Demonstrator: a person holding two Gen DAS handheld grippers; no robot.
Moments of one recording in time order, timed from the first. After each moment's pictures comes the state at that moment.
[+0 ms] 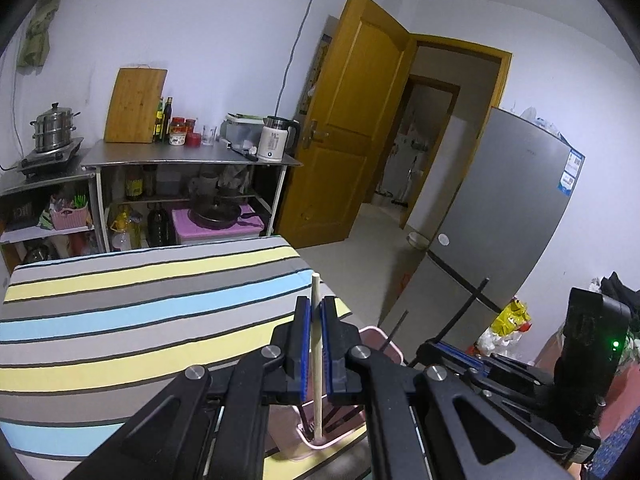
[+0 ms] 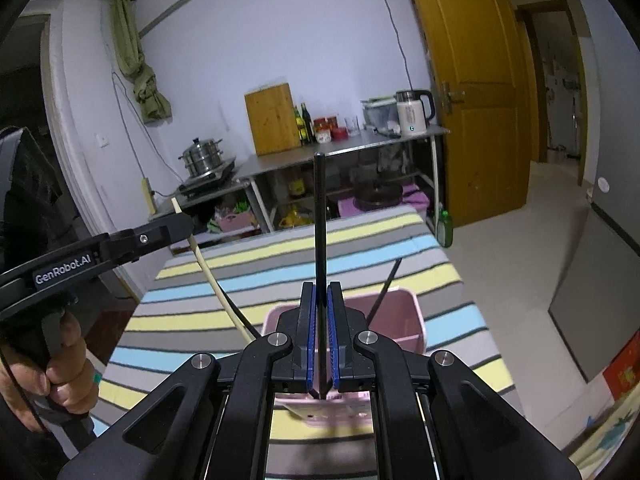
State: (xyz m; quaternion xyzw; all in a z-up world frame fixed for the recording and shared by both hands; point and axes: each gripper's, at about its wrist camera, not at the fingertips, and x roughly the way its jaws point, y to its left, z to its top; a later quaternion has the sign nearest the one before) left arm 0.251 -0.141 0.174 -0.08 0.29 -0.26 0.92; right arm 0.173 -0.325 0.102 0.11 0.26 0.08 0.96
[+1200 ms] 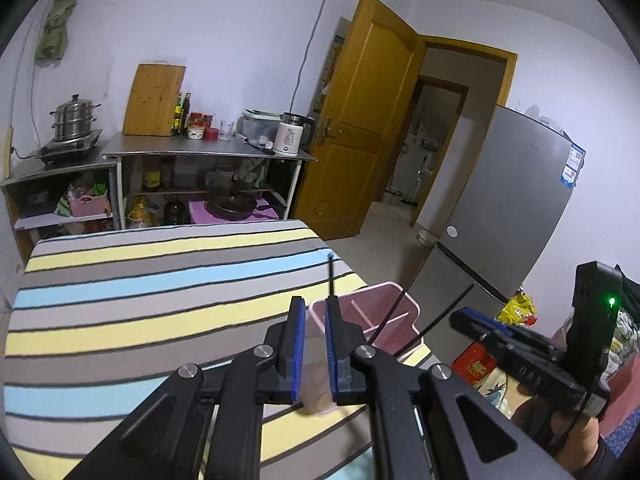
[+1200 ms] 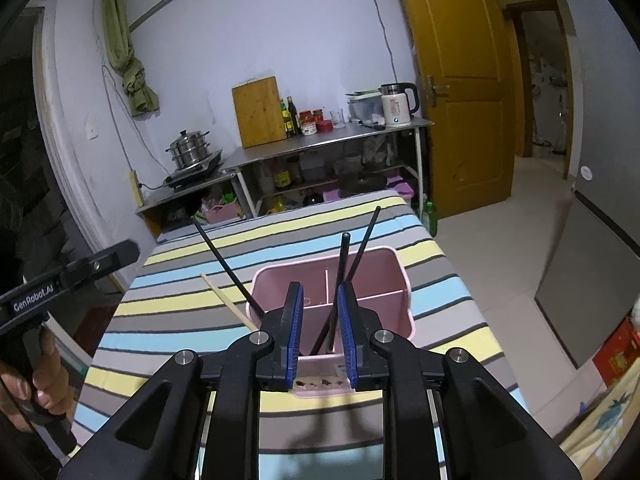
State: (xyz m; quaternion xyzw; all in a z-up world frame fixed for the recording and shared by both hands) left arm 0.195 -0.079 0.146 -0.08 0.29 -0.24 0.92; right arm 0.139 -0.321 0.089 0.11 0.26 0.05 0.96
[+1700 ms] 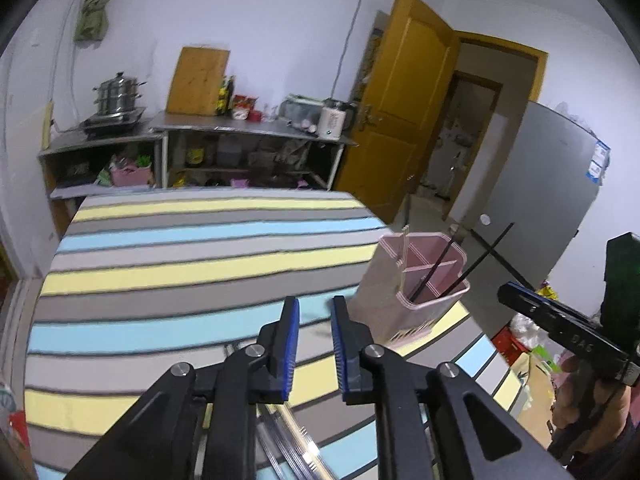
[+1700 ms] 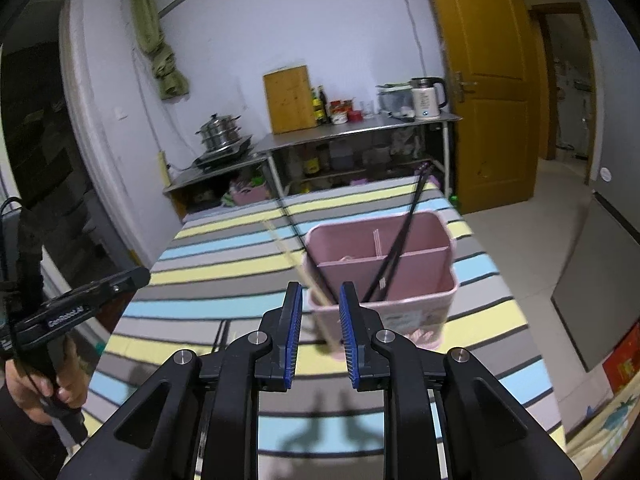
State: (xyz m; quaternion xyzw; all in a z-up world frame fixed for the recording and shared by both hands) left arm 0.139 -0.009 0.094 -0.08 0.32 -0.18 0.93; right arm 0.107 -0.283 0.076 0.09 0.28 0.11 0.95
